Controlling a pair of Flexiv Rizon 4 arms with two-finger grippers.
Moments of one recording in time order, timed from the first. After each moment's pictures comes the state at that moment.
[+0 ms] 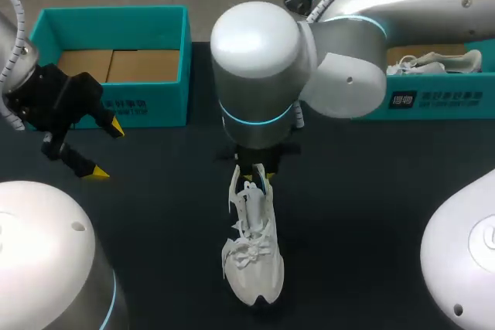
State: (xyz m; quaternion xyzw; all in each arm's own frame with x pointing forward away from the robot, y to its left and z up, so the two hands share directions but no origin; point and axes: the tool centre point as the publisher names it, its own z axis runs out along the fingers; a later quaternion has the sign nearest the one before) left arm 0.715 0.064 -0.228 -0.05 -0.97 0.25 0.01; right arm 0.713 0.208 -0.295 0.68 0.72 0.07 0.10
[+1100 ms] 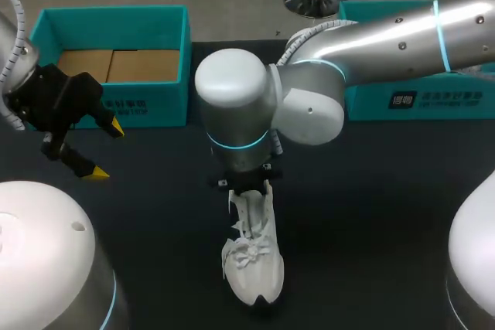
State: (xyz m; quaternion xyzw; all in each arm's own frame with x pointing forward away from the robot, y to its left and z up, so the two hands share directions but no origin) left arm 0.715 0.064 -0.228 -0.05 -0.97 0.25 0.01; right arm 0.733 0.227 -0.409 0.68 0.73 0.02 0.06
